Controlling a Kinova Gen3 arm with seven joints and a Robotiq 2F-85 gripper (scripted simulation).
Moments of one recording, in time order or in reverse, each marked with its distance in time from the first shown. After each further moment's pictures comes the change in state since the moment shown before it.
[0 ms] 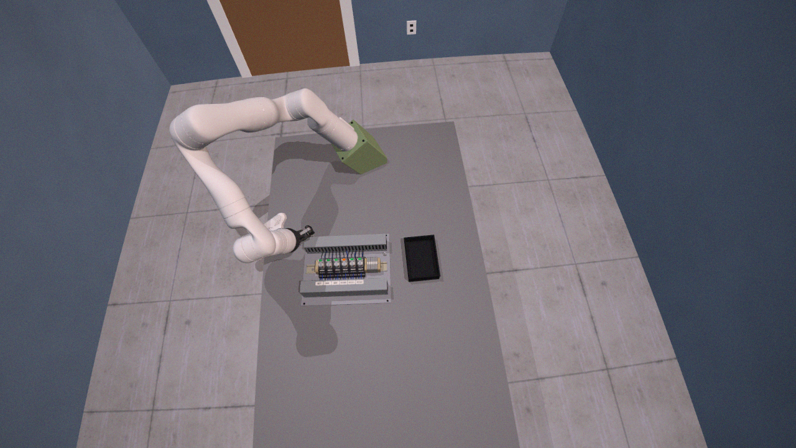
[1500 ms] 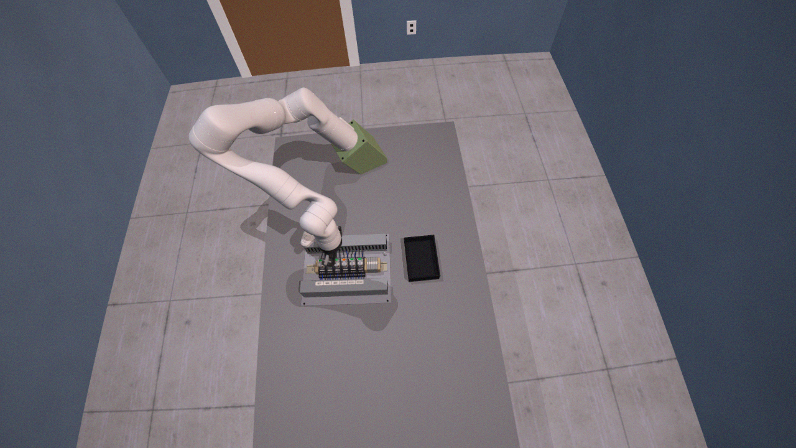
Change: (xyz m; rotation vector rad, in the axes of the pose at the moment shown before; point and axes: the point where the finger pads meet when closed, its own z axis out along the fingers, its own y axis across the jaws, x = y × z) arm -0.098 0.062 0.023 0.450 -0.114 -0.813
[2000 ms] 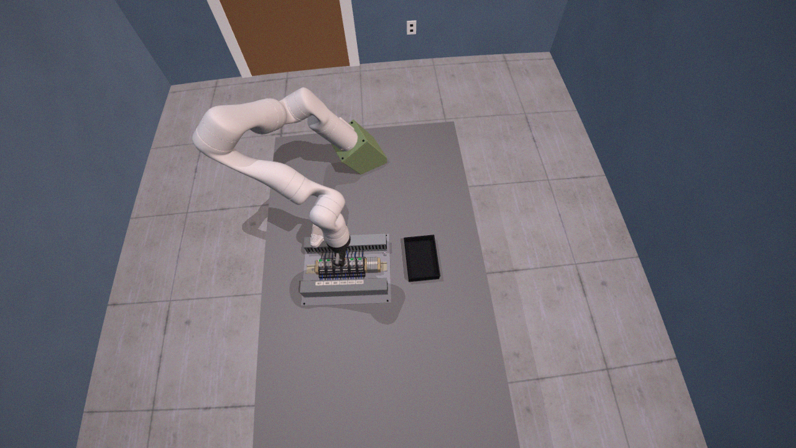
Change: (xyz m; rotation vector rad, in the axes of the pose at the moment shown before) arm -0.028 0.005 -0.002 0.061 -0.031 -0.151
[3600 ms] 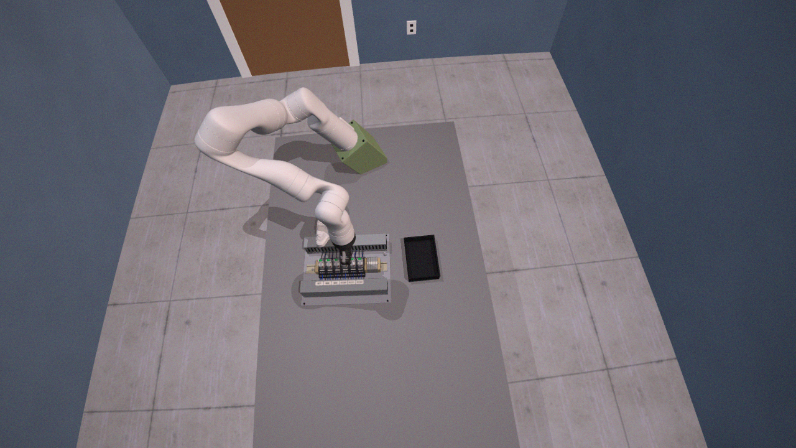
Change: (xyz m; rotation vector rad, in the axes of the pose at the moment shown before) arm -0.018 0.003 -0.001 0.031 -0.019 -0.085
